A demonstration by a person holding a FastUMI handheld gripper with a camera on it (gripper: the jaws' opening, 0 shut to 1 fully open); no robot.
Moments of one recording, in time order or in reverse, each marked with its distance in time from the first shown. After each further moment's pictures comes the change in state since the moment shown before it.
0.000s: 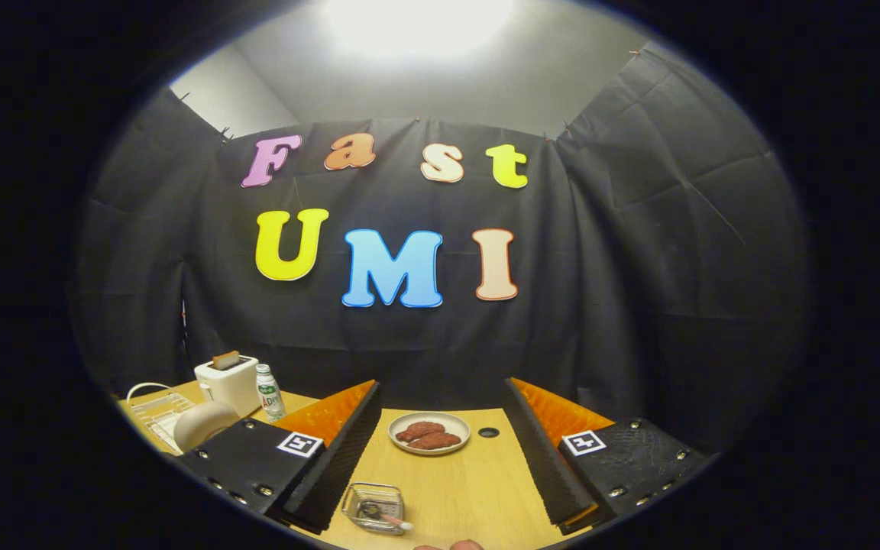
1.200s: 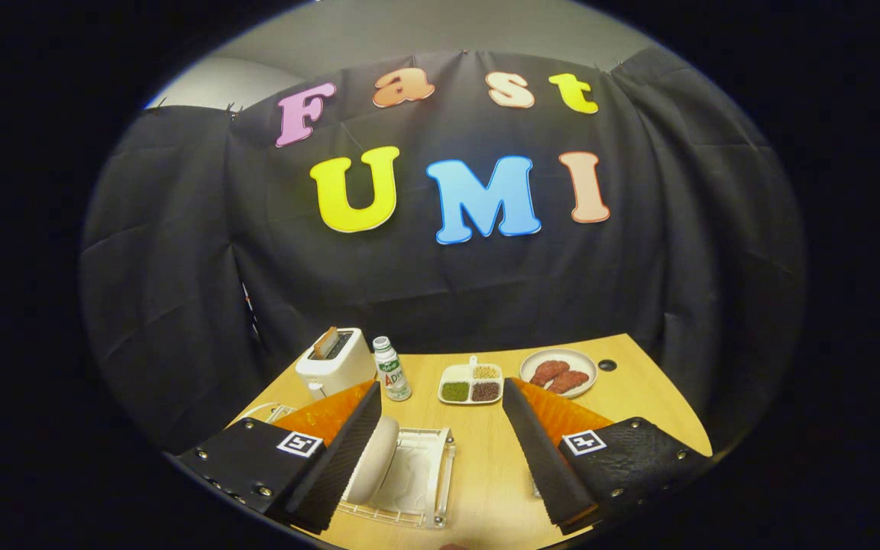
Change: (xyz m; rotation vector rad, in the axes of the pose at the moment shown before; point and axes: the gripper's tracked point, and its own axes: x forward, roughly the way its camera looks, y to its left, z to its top) arm 0.018 0.219 -0.011 0.108 0.398 0.175
